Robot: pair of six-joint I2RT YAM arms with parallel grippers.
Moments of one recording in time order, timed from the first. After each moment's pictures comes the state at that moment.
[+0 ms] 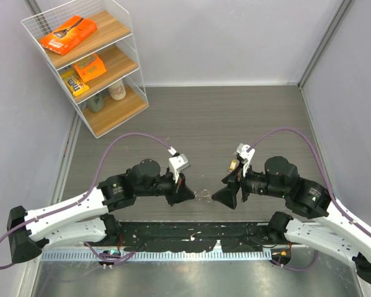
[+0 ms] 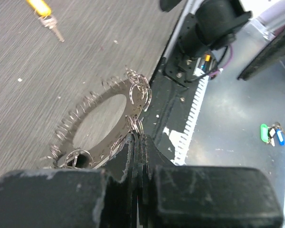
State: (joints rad) left arm -1.08 0.94 0.74 -0.24 0.24 -0.37; right arm 0.91 0.62 0.83 -0.60 -0.25 0.31
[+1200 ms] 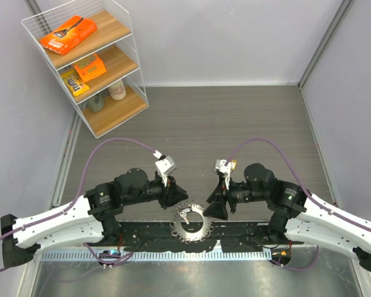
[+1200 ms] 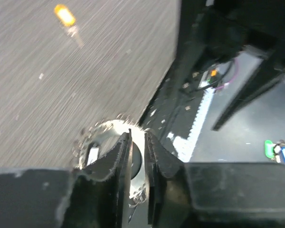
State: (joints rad) left arm -1.14 0.75 0.70 -0.24 0.14 -0.38; right arm 1.00 0.68 0.67 -0.38 -0.47 0.31
